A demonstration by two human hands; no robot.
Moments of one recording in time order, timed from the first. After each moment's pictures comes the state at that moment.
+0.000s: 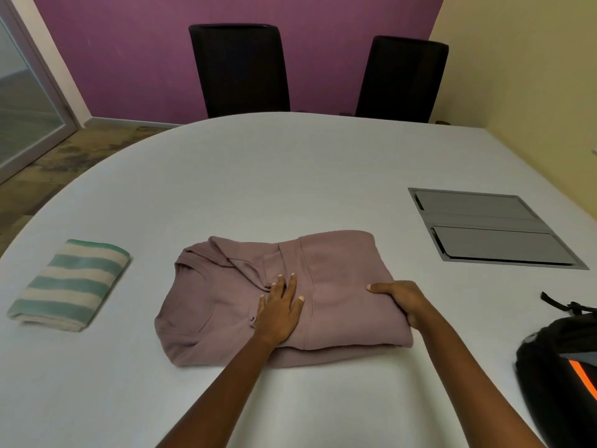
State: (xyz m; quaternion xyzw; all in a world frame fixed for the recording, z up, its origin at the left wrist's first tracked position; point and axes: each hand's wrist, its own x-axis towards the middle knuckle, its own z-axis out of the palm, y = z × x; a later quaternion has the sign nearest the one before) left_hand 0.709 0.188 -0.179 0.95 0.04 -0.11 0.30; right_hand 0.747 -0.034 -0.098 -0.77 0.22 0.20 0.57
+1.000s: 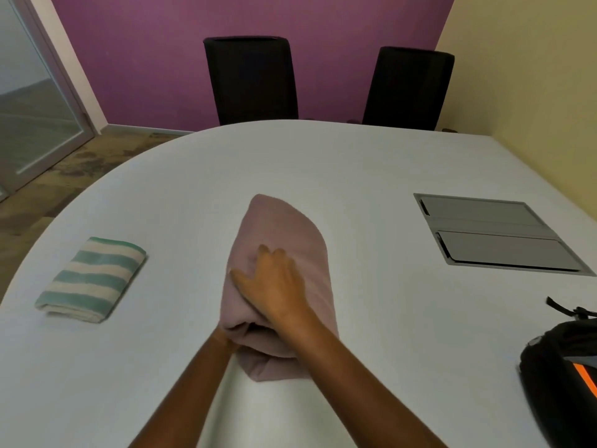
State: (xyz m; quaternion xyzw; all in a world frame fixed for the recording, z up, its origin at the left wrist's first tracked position) left_hand 0.671 0.259 -0.146 0.51 0.13 -0.08 0.84; right_hand 0.672 0.164 -0.022 -0.94 -0.15 0.06 0.29
